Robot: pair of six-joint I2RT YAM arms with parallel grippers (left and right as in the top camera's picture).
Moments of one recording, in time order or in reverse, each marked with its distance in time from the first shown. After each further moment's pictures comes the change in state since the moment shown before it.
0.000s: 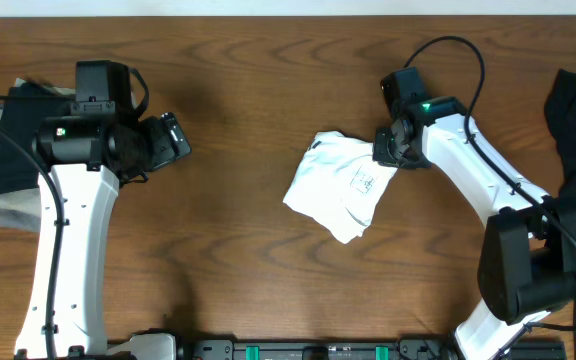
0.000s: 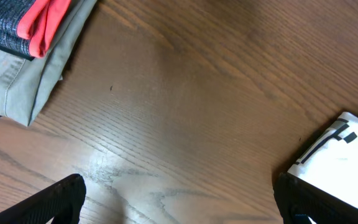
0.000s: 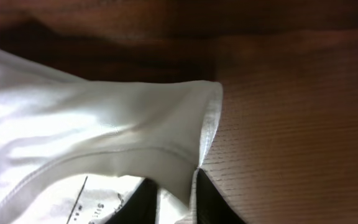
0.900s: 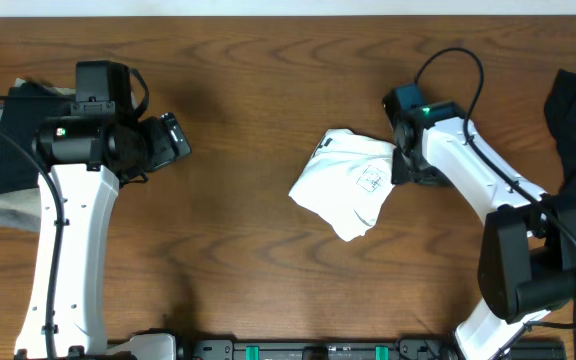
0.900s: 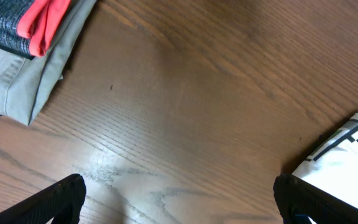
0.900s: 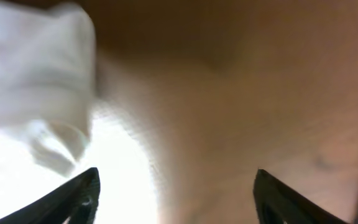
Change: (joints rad) left arm 0.000 0.000 0.000 -0.003 0.000 0.000; right arm -0.009 0.003 -0.023 -0.227 0.298 0.028
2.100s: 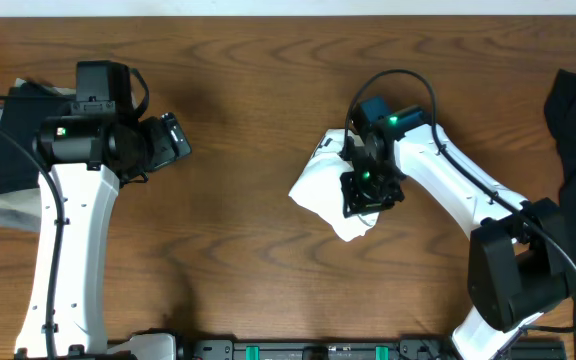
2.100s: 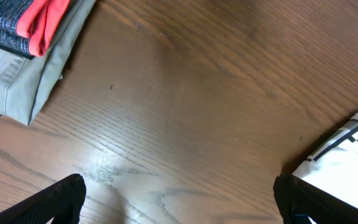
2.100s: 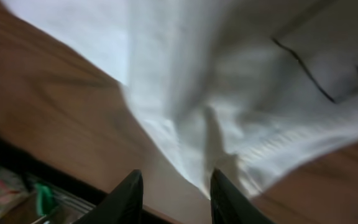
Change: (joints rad) left arm 0.000 0.003 0.000 0.000 0.000 0.000; right arm 0.150 -0.009 0.017 -0.090 -0.666 -0.287
